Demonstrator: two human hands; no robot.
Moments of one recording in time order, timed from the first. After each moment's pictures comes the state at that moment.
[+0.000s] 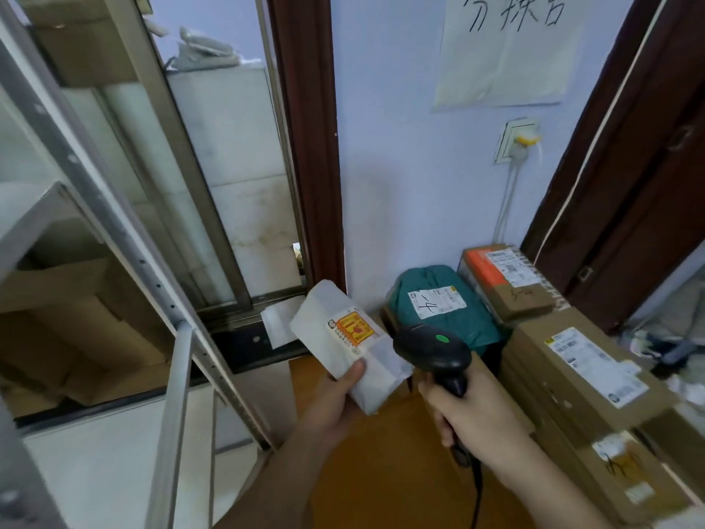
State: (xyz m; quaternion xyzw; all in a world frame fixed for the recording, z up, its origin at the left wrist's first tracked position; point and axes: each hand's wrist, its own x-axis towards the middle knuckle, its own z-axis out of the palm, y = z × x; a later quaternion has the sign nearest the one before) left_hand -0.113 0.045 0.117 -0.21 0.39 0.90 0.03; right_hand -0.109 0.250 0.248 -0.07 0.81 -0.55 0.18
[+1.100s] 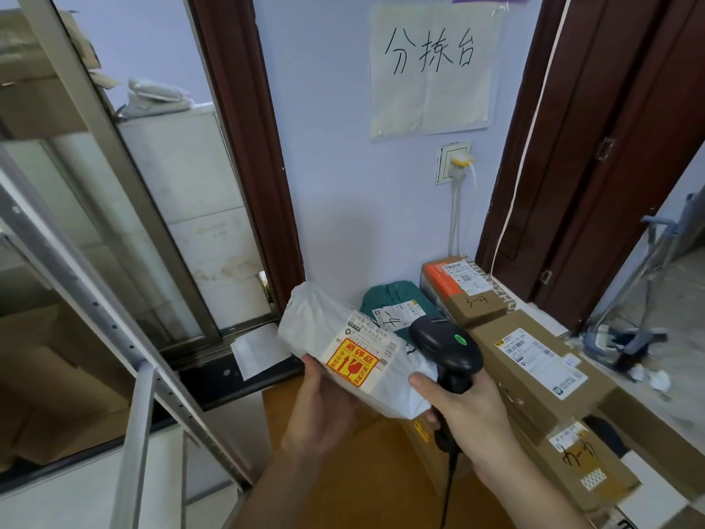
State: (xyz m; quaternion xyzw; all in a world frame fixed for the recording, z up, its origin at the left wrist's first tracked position) left_hand -0.118 0.091 0.177 -0.05 0.36 0.93 0.03; right_hand -0.113 0.291 0.246 0.07 0.71 -0.69 0.08
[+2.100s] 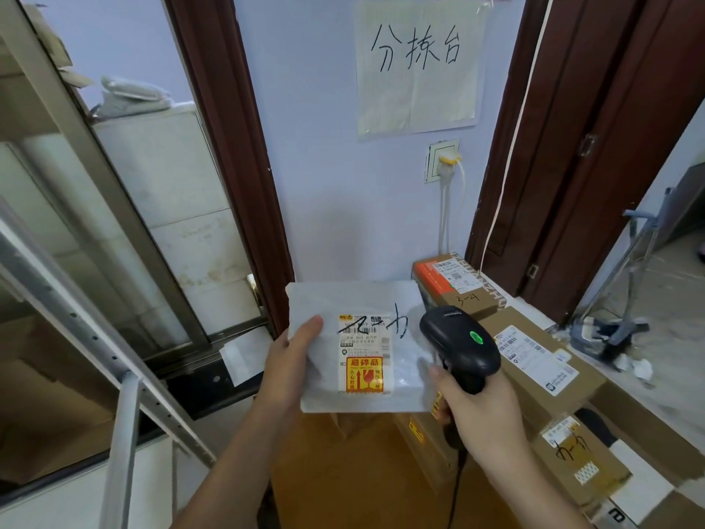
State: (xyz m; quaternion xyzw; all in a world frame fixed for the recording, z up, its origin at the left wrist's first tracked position) left_hand -0.136 0.064 0.247 -0.17 0.62 0.76 -0.04; right_hand -0.107 0.300 0.261 0.06 0.78 -0.62 -0.01
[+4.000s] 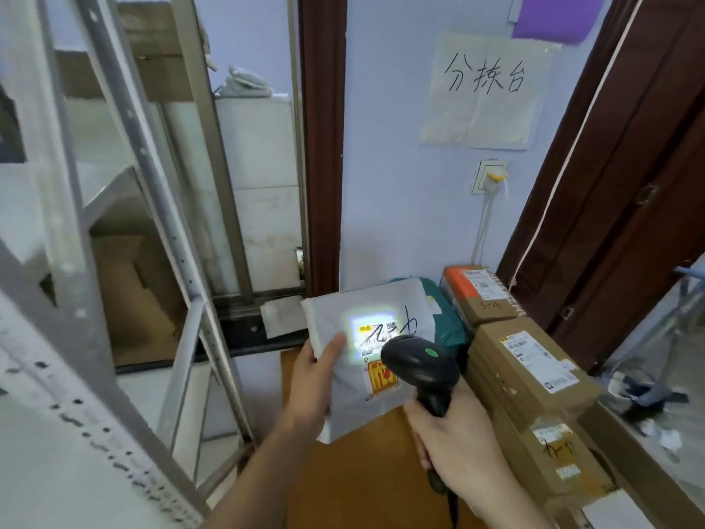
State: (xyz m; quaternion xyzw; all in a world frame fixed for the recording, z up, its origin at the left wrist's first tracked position) left_hand -0.021 0.100 0.213 -0.19 0.56 0.80 -0.13; right_hand -0.006 0.295 0.286 -0.10 0.85 -0.49 0.14
